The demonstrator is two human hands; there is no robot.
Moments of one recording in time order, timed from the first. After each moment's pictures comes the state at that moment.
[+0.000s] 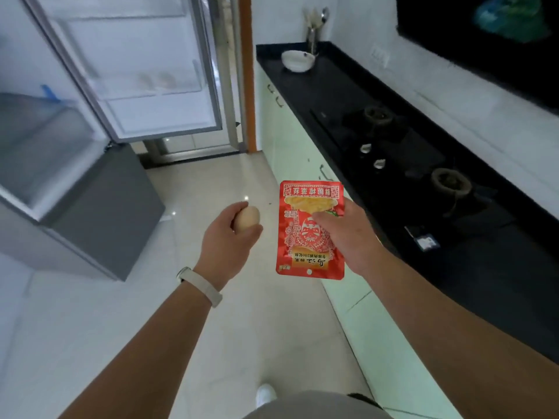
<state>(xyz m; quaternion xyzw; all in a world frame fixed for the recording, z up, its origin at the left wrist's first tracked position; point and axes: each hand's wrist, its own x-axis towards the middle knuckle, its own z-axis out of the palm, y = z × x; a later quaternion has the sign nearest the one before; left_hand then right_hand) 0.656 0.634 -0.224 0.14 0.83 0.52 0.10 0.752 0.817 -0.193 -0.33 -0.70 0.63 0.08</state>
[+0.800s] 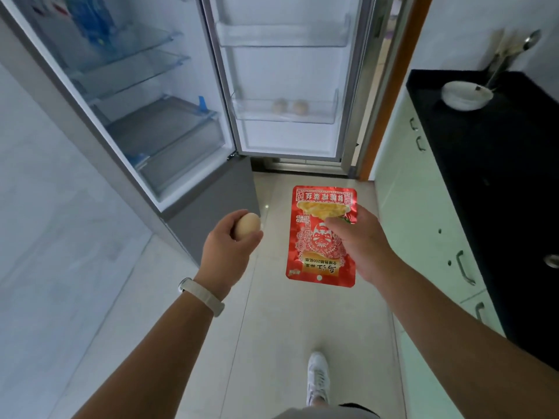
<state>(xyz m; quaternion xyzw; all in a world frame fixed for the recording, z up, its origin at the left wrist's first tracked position) 0.449 0.572 -0.213 -0.07 0.85 0.52 -0.04 0.444 0.791 -0.214 -0.15 -0.73 0.66 -0.04</state>
